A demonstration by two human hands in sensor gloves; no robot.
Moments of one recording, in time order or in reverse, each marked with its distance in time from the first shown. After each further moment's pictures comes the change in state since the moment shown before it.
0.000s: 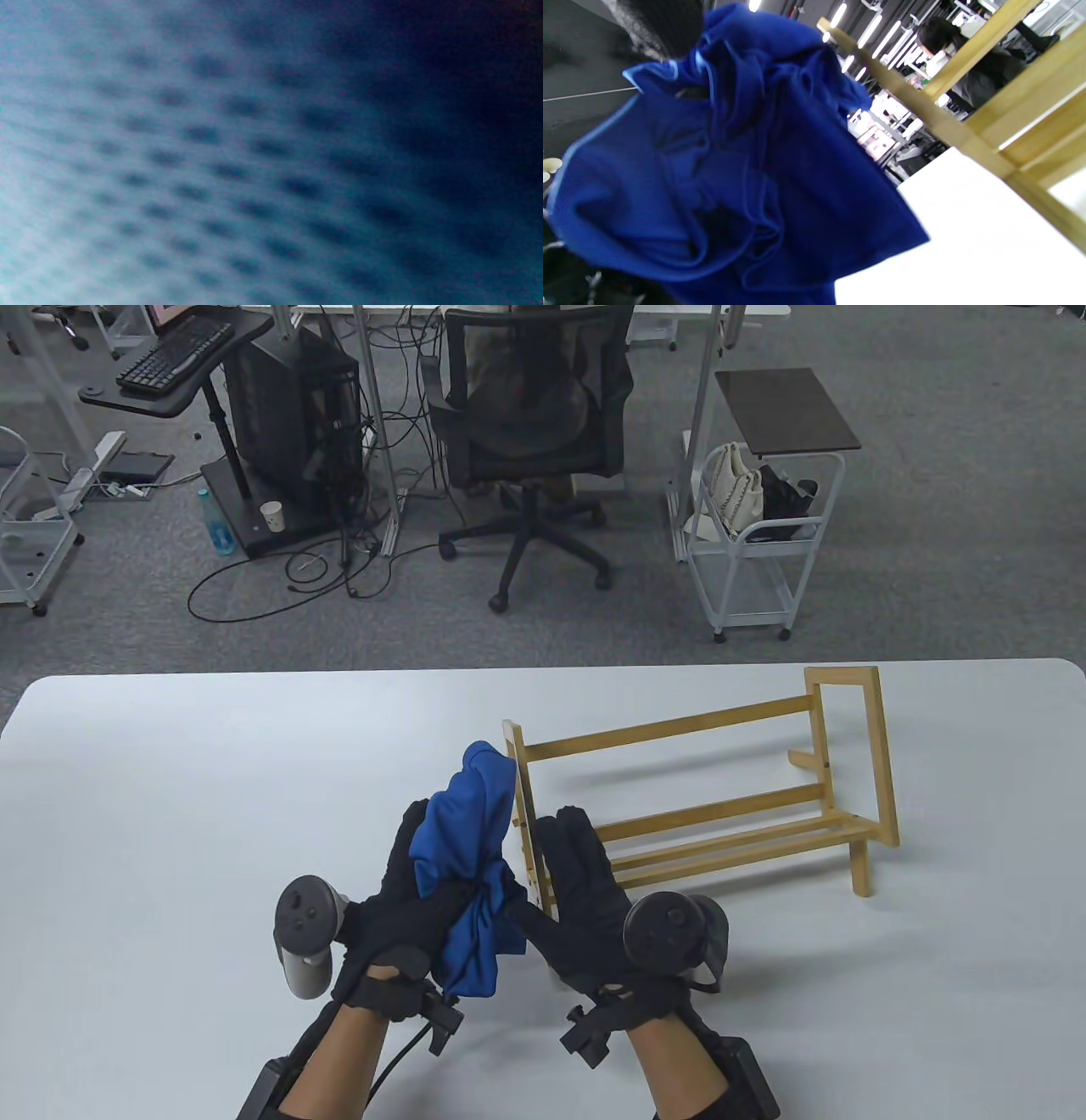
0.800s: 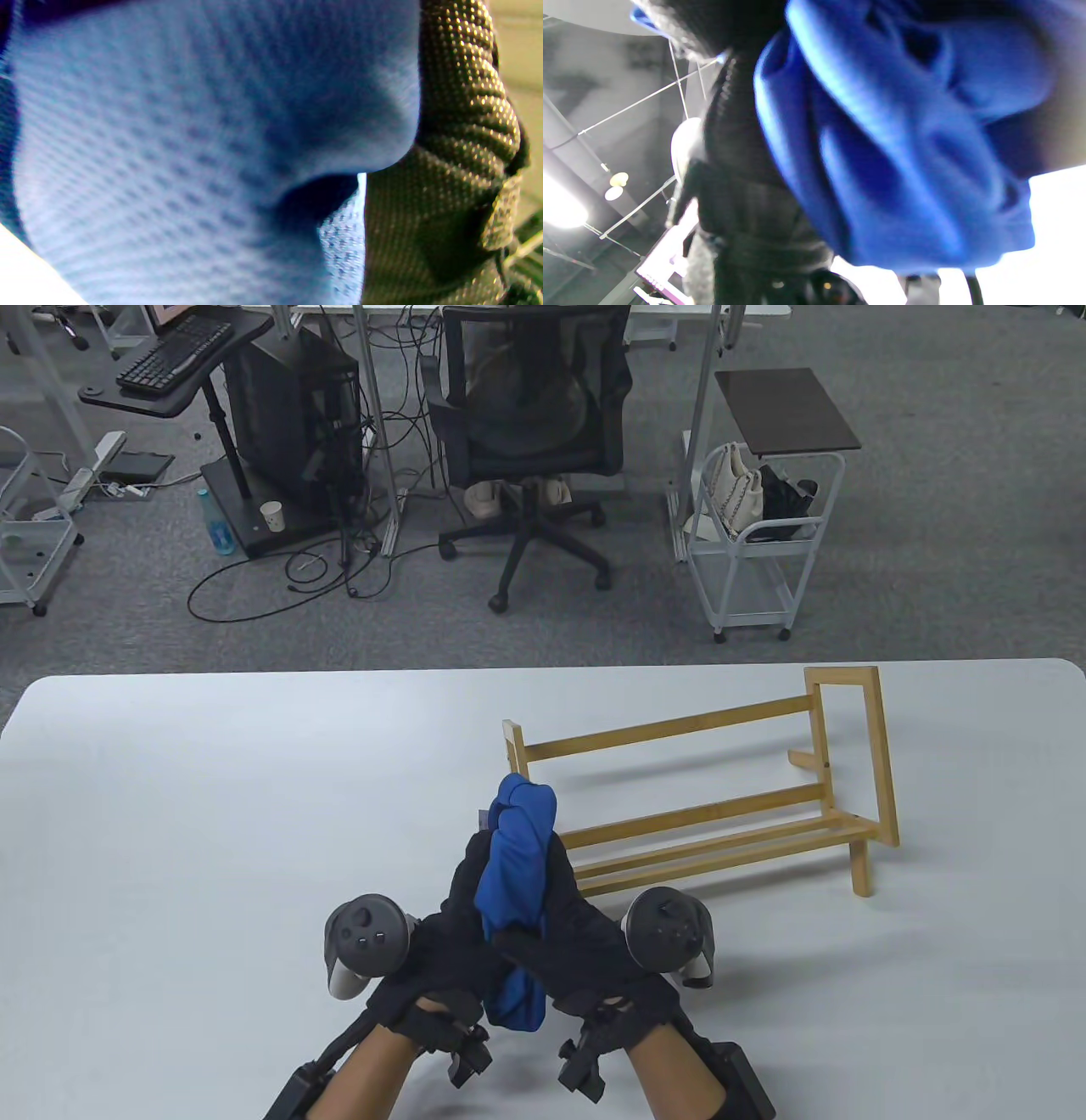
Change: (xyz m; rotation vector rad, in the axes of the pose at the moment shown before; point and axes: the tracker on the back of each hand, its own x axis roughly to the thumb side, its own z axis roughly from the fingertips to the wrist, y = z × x) left_hand 0.013 -0.048 -0.001 -0.271 -0.102 -0.271; right_hand 0.012 0.010 0.002 0.178 -0.037 -0.285
